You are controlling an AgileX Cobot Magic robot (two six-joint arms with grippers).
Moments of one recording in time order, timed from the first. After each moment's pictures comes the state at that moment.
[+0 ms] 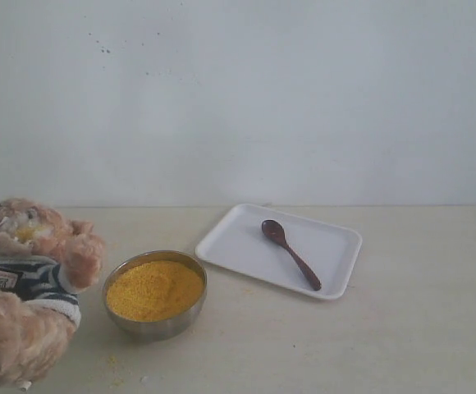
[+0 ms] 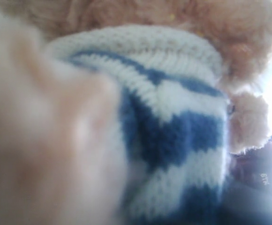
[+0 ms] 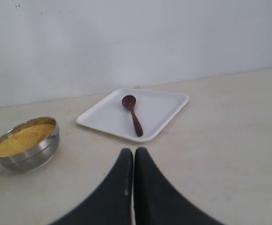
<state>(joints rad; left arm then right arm) 0.42 1.74 -0.48 -1.73 1.19 1.48 0.30 0.05 0.00 0.12 0.13 0.12</state>
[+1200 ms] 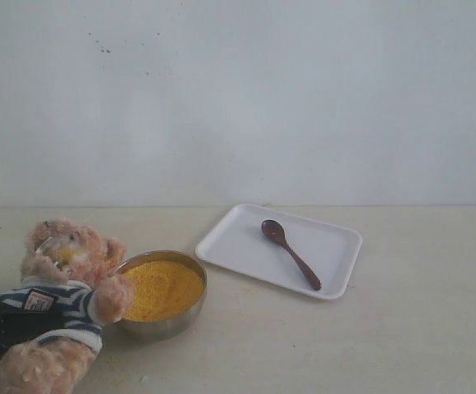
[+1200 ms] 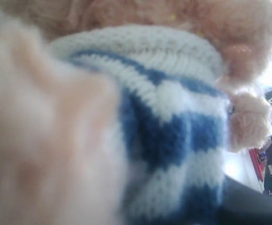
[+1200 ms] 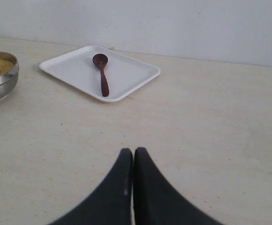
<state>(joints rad) 0.35 2.06 -0.66 -1.73 1.18 1.79 0.30 0.03 0.00 -0.13 0.30 0.12</state>
